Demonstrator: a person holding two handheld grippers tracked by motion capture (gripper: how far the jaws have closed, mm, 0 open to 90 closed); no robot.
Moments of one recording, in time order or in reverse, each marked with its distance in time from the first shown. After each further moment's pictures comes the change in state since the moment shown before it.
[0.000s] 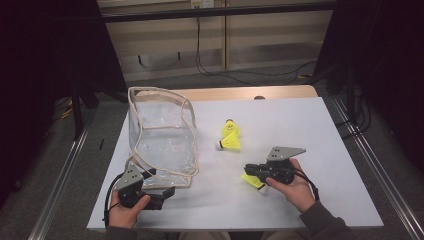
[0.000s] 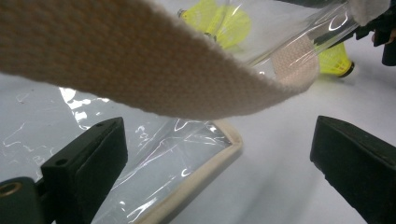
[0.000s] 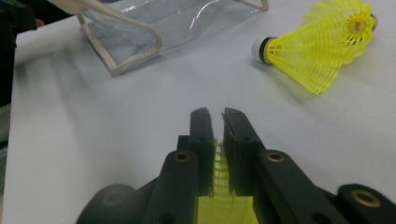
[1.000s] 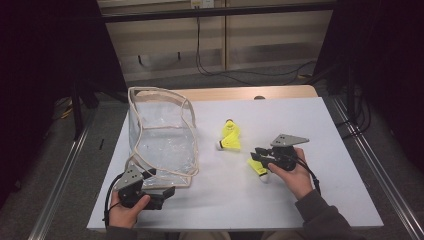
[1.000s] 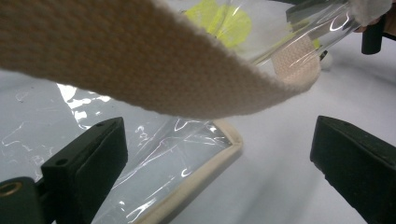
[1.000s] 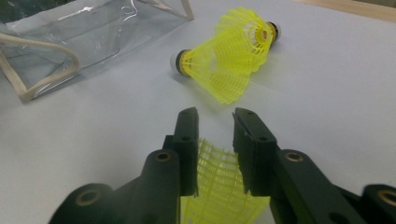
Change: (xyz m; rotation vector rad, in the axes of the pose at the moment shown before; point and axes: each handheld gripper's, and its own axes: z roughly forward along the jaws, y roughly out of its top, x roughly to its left) left arm 0.000 0.000 0.000 0.001 0.001 -0.007; right arm -0.032 0.006 0.002 -0.006 -0.210 0.051
